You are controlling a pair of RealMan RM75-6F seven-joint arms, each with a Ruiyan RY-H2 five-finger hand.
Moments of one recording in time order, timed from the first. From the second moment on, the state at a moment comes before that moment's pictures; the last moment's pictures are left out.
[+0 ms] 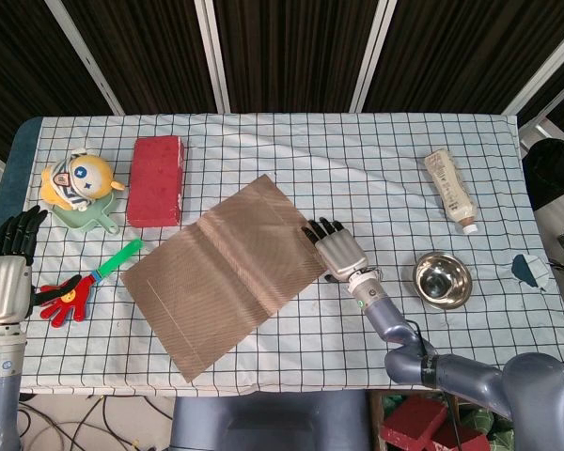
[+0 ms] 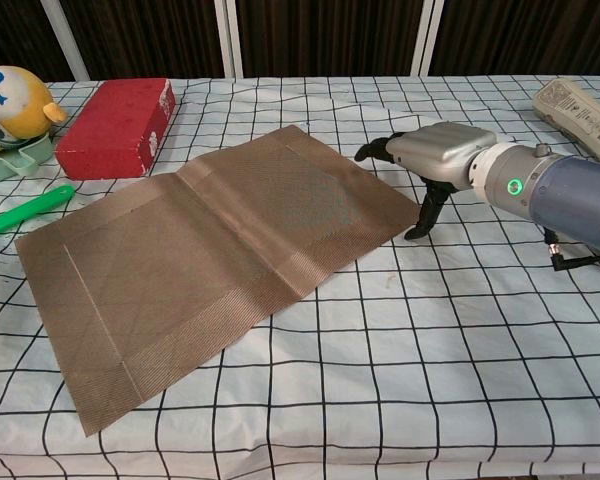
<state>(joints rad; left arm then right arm) -0.24 -1.30 -0.19 -1.54 1.42 1.52 -0.04 0.86 -1.70 0.21 -1.18 -1.08 0.82 -0.50</state>
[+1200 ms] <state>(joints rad) -0.24 -1.30 -0.19 -1.55 1.41 1.50 -0.04 0.84 -1.75 0.21 -1.11 -1.20 0.86 -0.16</state>
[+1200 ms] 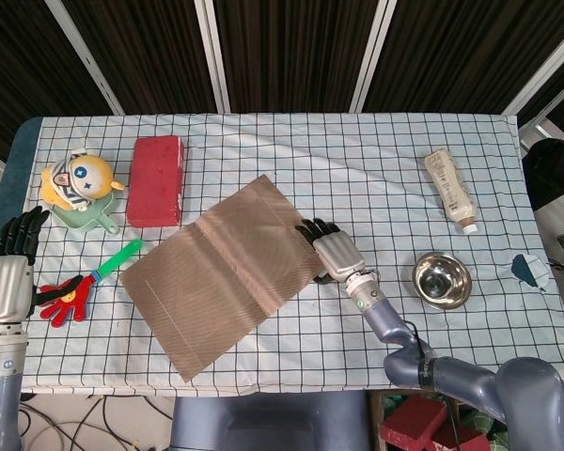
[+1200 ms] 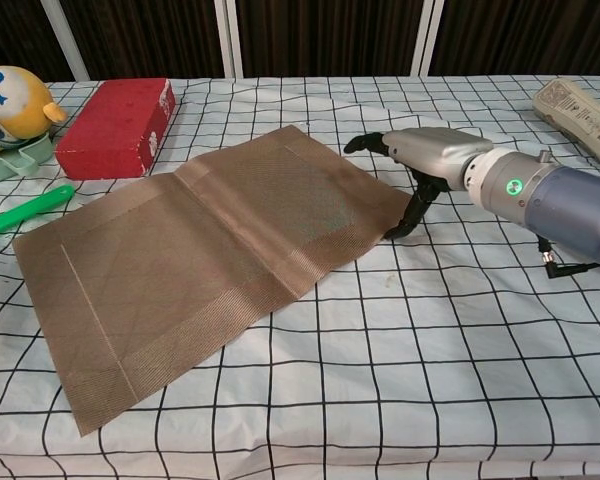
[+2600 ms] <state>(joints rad) -0.24 -1.30 -0.20 -1.55 1.40 1.50 -0.05 0.84 -1.84 0.20 -0.95 -1.31 0.87 0.04</state>
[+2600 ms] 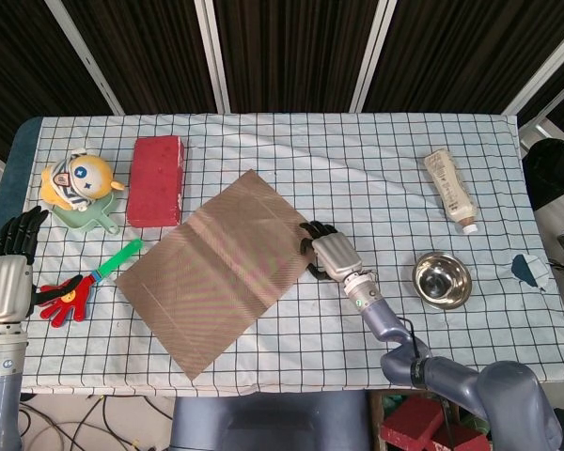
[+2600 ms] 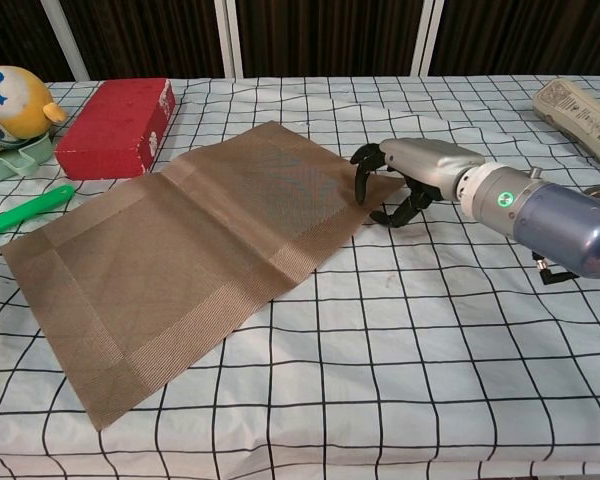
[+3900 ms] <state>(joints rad) -0.23 -1.31 -0.18 -1.56 1.43 1.50 -0.03 0.58 -1.68 0.14 -1.32 -1.30 1.16 -0.07</state>
